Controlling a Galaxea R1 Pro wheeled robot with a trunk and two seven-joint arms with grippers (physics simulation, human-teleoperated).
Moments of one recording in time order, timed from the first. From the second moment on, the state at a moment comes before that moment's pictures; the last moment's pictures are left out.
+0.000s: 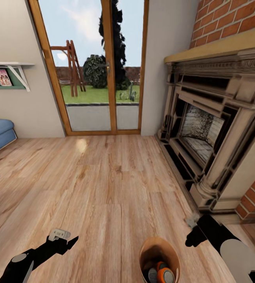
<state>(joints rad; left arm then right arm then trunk) -0.27 0.14 0.29 -0.92 -0.17 0.12 -0.67 -0.72 -0.19 0.03 -0.40 0.66 0.57 0.57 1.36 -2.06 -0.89</state>
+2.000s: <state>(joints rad) -0.03 0.15 0.30 -0.14 -0.13 -0.66 -0.23 -0.21 -0.20 -0.27 -0.07 0.53 -0.30 0.19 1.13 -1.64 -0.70</state>
